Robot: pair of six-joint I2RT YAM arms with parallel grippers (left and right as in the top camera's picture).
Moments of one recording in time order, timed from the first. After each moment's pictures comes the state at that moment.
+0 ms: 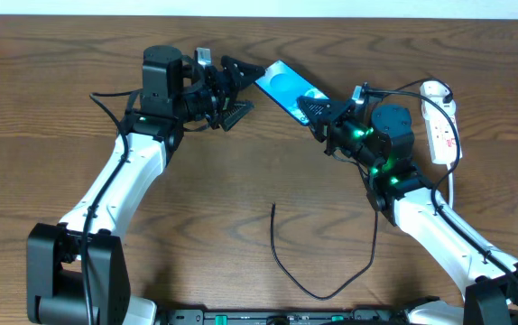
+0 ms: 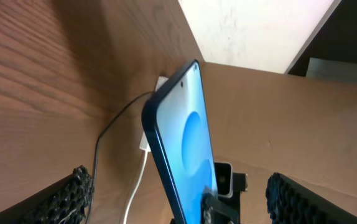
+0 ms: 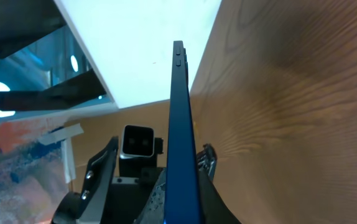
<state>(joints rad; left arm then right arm) -0.19 1.64 1.13 0.00 0.82 -1.27 0.33 1.44 0.75 0.49 -0.47 1.56</state>
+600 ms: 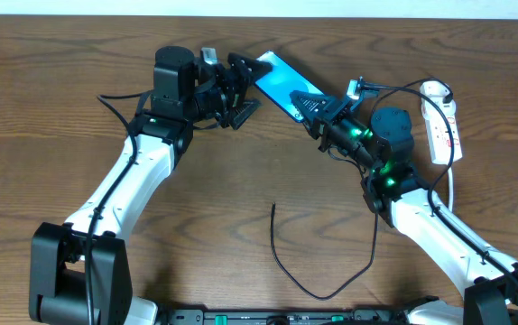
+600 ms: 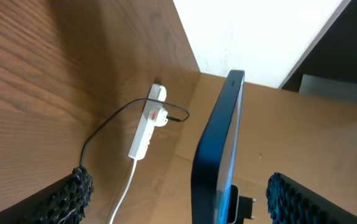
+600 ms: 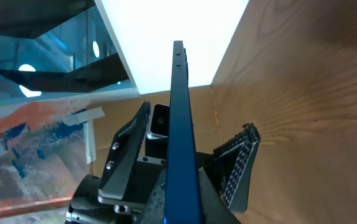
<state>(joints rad) -0.24 1.64 1.13 0.05 0.73 -1.39 0.36 1.44 0.75 0.60 -0.48 1.62</state>
